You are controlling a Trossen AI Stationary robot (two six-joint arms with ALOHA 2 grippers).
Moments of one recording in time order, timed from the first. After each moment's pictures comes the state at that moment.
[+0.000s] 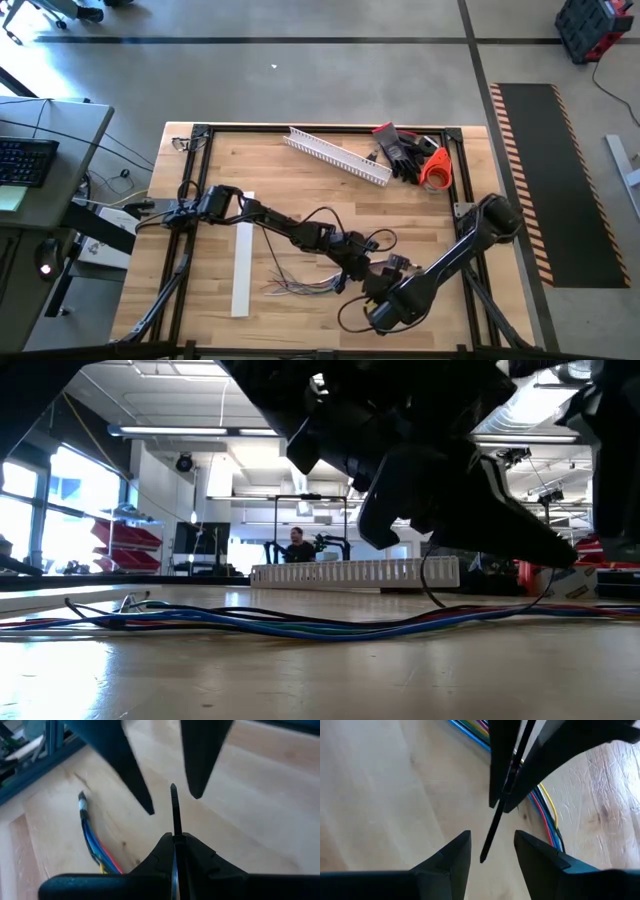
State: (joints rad) left arm -0.20 2.31 1.58 0.13 0.25 0.52; right arm 0.70 1.95 1.43 -1.07 0.31 1.01
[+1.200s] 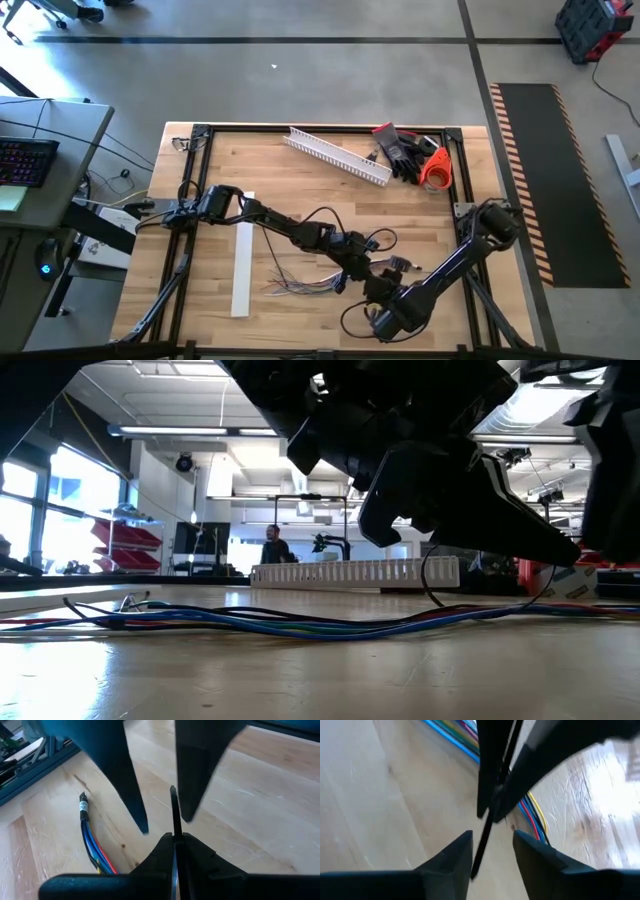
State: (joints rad) left arm -0.20 2.31 1.58 0.14 0.26 0.52; right arm 0.75 2.00 1.42 -1.09 0.45 1.08
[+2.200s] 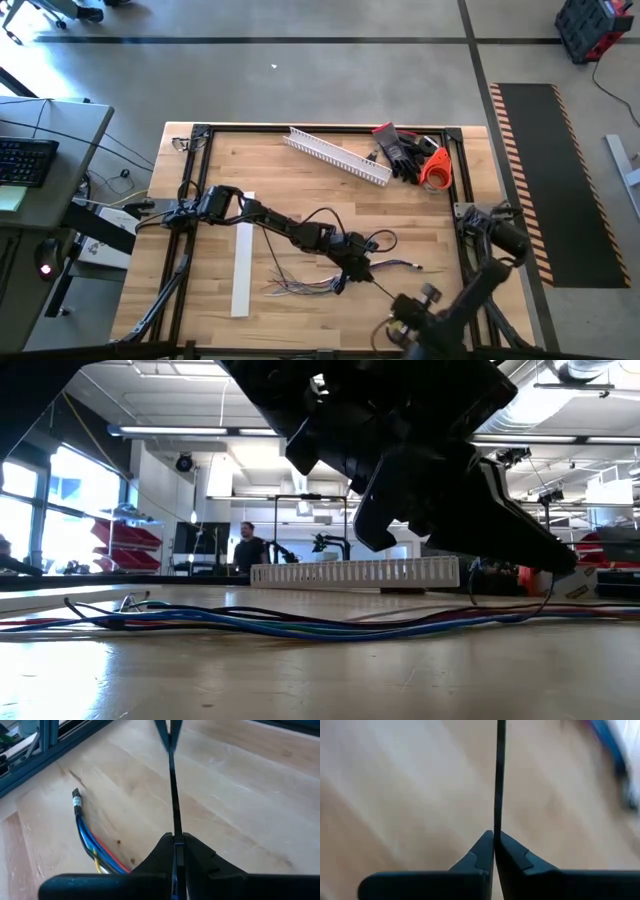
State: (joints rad) left arm -0.20 2.31 1.58 0.11 0.25 0.52; right arm 1.01 2.05 1.42 -1.12 0.29 1.67
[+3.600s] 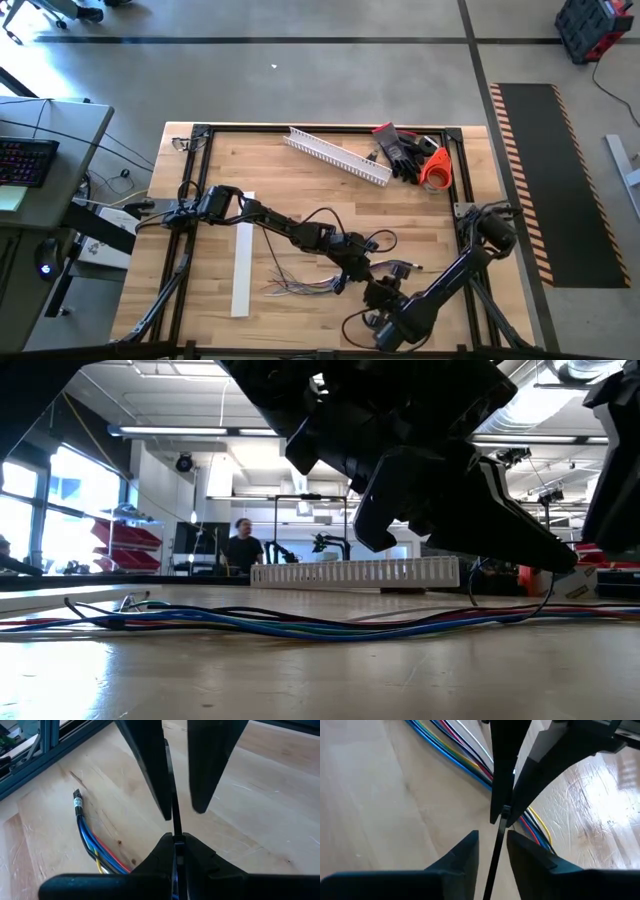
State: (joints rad) left arm -0.20 2.31 1.58 0.12 0.25 0.53; right arm 0.80 2.06 1.49 -1.12 0.55 1.17
